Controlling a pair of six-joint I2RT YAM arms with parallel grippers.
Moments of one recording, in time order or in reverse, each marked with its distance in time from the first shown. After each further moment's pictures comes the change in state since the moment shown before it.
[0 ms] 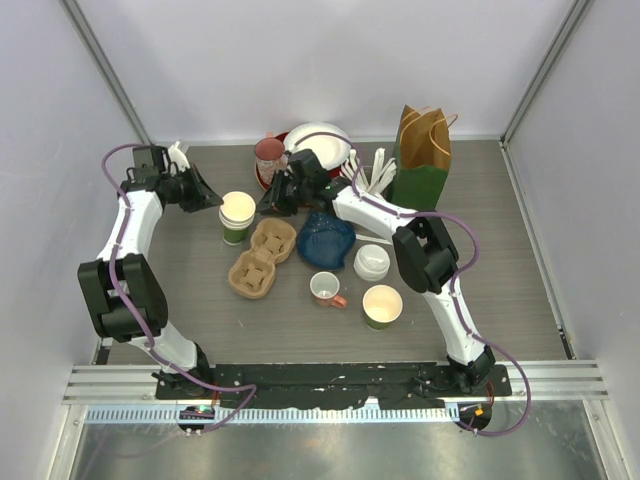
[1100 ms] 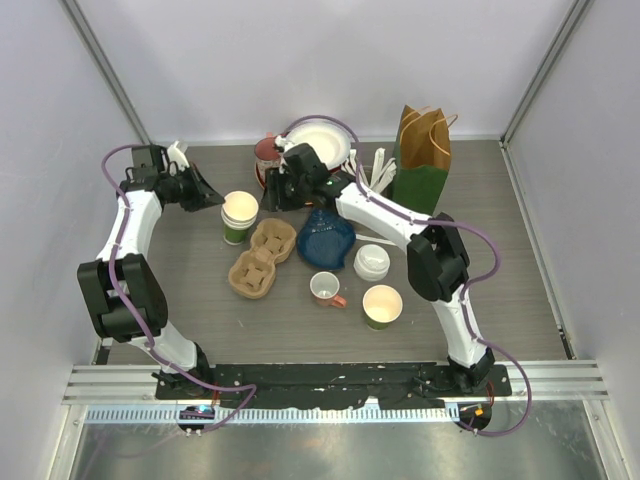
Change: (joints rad) left arm 0.010 0.000 0.004 0.012 0.056 -0.052; right arm 0.028 -0.092 0.014 -0.179 0.195 -0.347
